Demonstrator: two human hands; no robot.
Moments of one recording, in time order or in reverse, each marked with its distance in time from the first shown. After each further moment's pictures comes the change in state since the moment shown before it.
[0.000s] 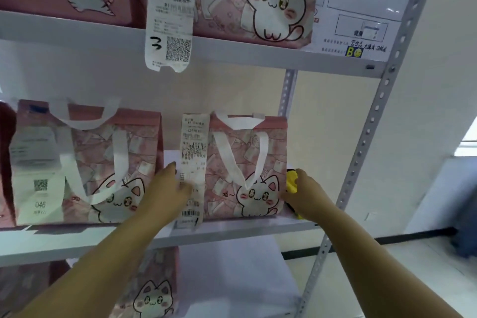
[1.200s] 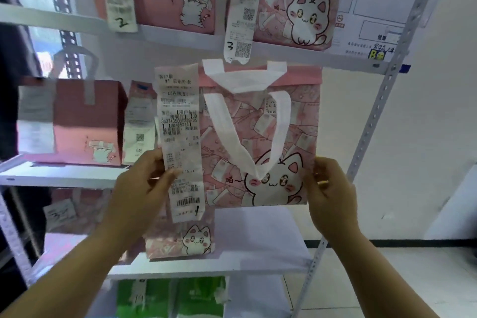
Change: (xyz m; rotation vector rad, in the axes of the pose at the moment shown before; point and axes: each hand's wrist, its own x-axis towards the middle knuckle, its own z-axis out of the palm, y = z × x) left_hand -0.210 -0.028 -0.124 -0.279 0.327 0.313; right_hand -0.212 -0.053 0.000 0.391 0.549 -0.555
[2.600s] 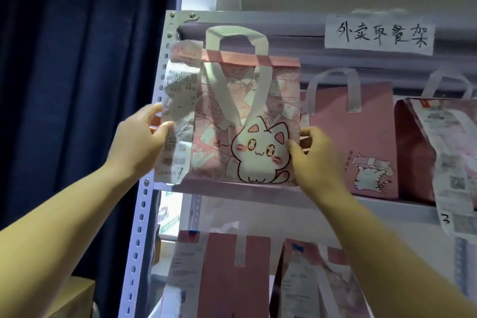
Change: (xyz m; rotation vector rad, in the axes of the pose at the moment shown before) left_hand 0.301 -0.064 -0.382 0.408 0.521 0.273; right_hand 0.240 -0.346 0.290 0.228 0.108 -0.260
